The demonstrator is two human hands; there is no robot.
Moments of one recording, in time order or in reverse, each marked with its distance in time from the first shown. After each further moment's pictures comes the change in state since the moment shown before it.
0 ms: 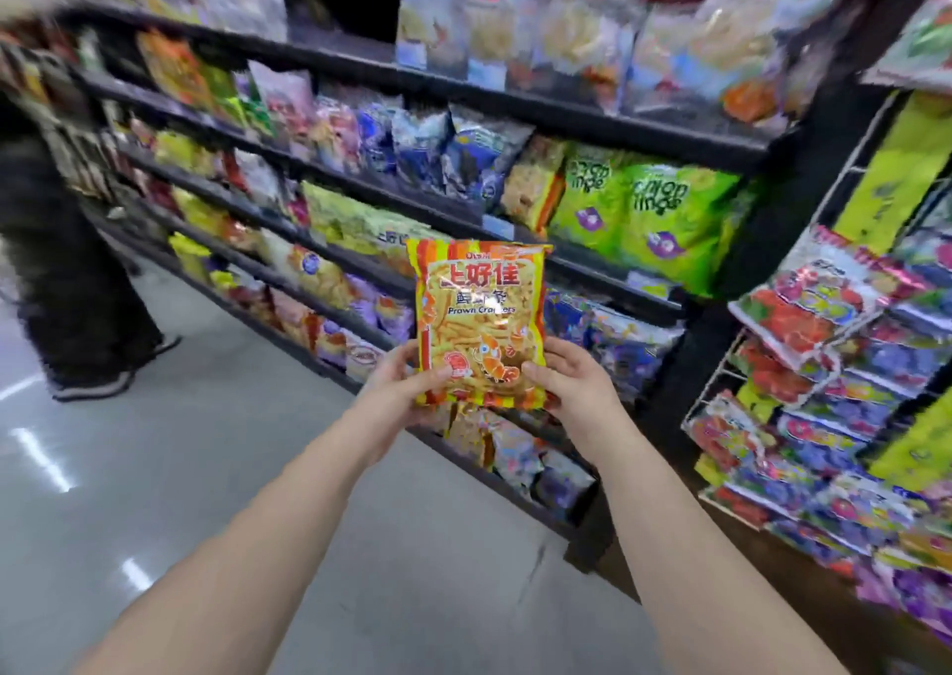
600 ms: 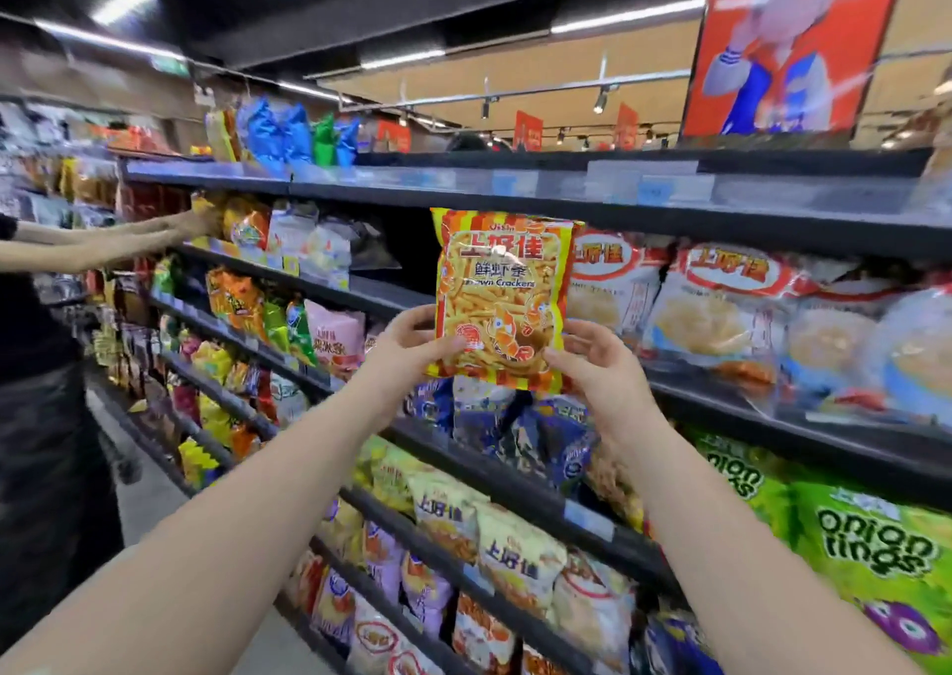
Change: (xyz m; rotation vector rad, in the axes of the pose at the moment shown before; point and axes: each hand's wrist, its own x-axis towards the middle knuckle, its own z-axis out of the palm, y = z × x) left_hand 0.294 0.319 -0.099 0.198 0.008 0.493; right_hand 0.314 -0.247 0.158 -0.093 0.020 -0.525
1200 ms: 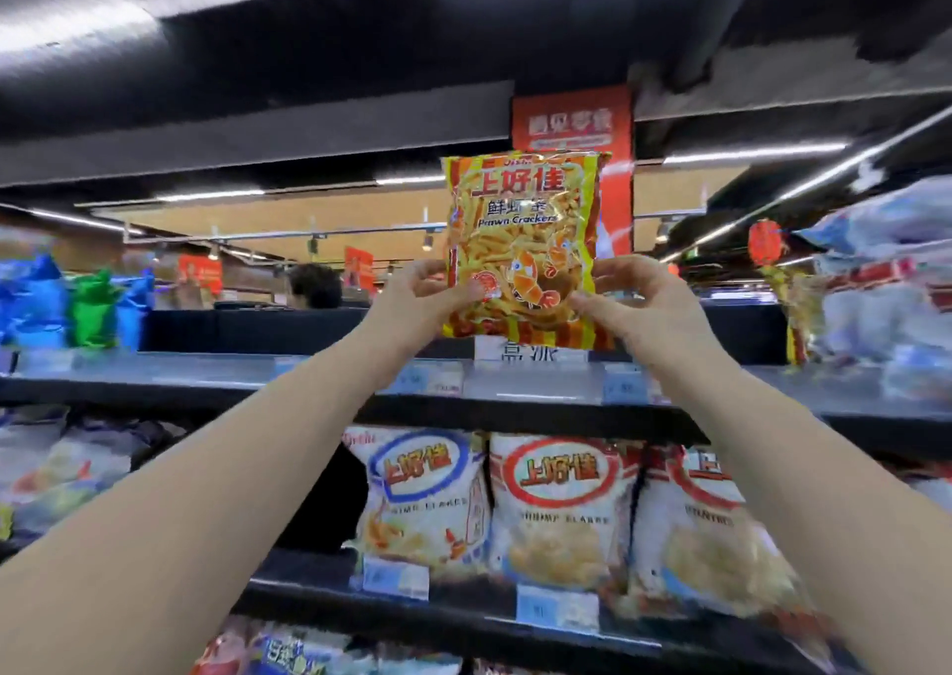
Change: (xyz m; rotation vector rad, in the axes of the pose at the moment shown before) left_hand 0.283 0.163 0.057 0.059 -0.285 0.398; right_hand 0.184 -0.176 -0.019 -0.531 0.437 -0.478
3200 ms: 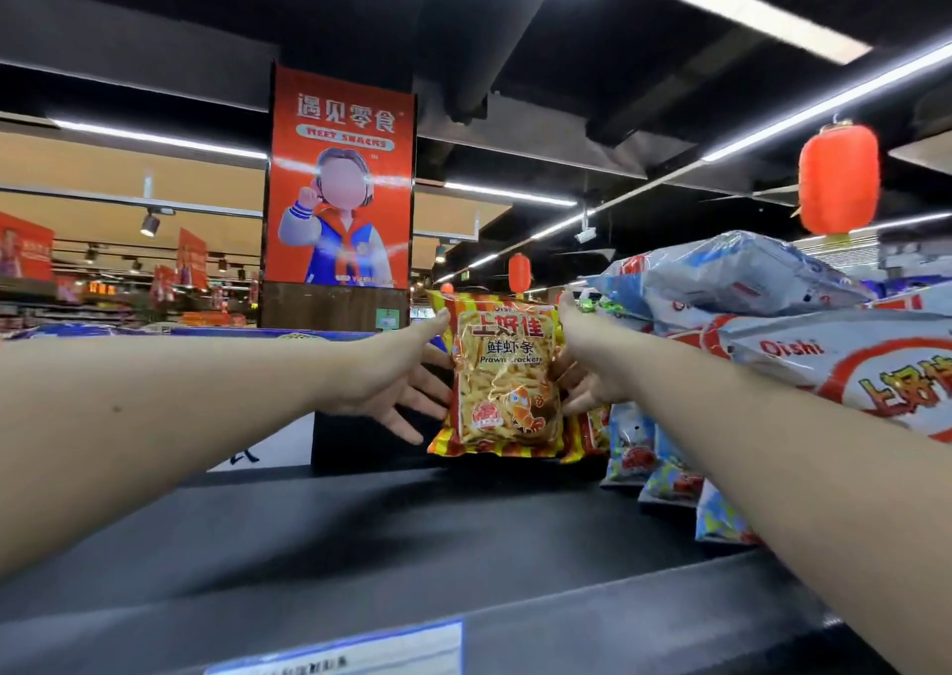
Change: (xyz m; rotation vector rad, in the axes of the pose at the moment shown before) left_hand 0.226 -0.038 0.291 -0.058 -0.925 -0.334; right_hand 0.193 0.149 -0.175 -0.314 0.116 0.962
